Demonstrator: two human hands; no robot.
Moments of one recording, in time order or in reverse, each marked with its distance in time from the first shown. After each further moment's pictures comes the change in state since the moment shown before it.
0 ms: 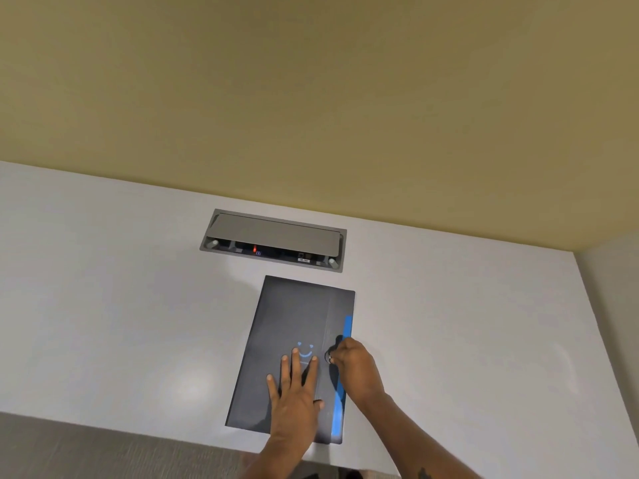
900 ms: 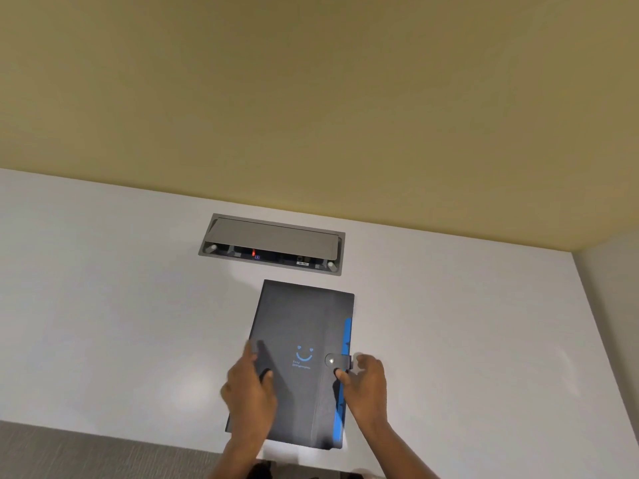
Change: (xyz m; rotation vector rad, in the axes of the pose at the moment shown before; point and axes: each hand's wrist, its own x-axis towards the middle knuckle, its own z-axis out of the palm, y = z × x) left_hand -0.006 -0.057 -0.062 -0.491 0.434 -0.308; right_hand -0.024 0.009 0.021 0.360 0.281 0.379
